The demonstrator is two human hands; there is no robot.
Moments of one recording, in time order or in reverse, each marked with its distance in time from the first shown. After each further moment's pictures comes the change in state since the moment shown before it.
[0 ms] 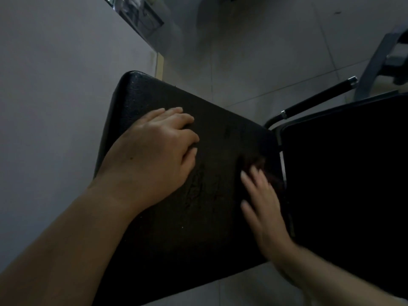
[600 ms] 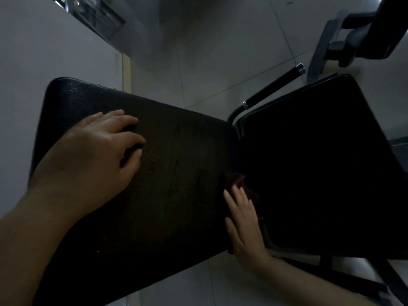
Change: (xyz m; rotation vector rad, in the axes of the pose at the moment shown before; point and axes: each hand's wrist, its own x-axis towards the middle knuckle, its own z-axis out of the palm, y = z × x) left_hand 0.006 -0.003 0.005 0.067 -0.046 0.003; right_hand -0.066 0.031 0.007 -0.003 0.005 0.169
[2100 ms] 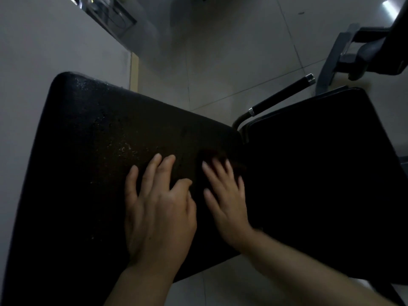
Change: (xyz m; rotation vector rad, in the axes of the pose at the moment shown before) left_hand -0.028 0.112 0.058 -0.153 0.134 -0.393; right_hand 0.071 -0.044 -0.013 0.040 -0.034 -0.045
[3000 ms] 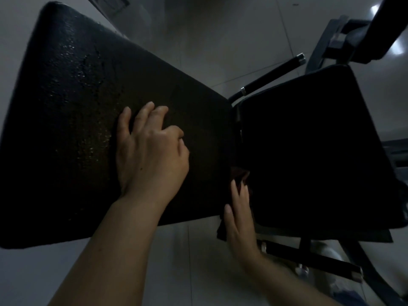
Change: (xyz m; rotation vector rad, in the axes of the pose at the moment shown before) left_hand -0.004 0.003 -0.001 0.021 0.074 -0.013; right_hand -0.119 0.057 0.030 0.110 0.153 0.198
